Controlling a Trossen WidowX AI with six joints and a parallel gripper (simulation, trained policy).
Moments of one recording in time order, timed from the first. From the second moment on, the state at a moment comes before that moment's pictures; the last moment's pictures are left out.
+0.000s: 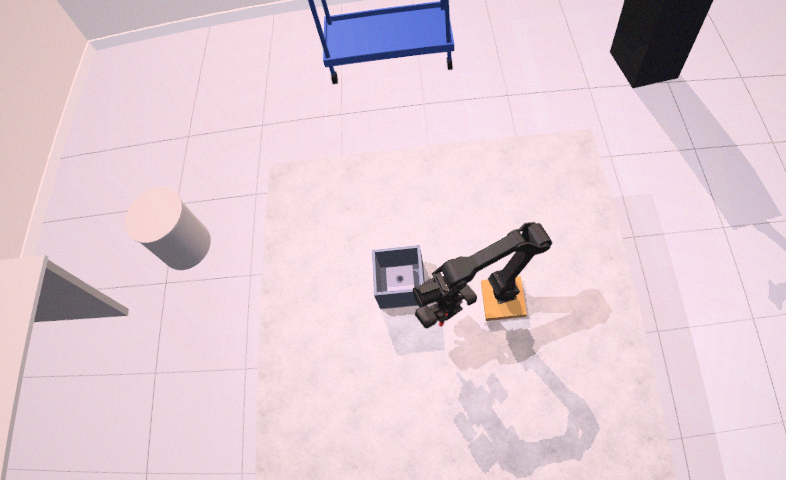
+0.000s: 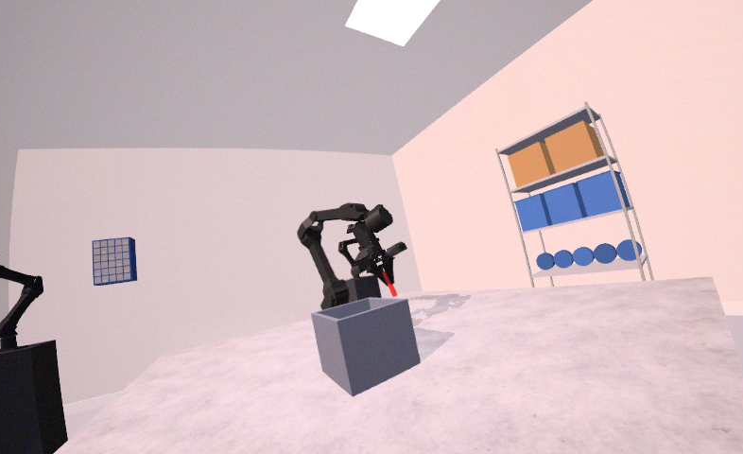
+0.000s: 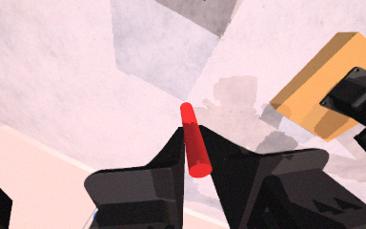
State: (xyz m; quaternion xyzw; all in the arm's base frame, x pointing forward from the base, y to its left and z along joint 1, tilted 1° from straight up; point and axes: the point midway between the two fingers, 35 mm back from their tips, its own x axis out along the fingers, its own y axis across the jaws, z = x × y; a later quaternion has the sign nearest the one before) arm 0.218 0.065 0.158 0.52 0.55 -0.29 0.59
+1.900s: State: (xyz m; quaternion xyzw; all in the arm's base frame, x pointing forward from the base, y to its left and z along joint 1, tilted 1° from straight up) arm 0.268 -0.110 0.181 0.51 0.46 -0.41 0.59
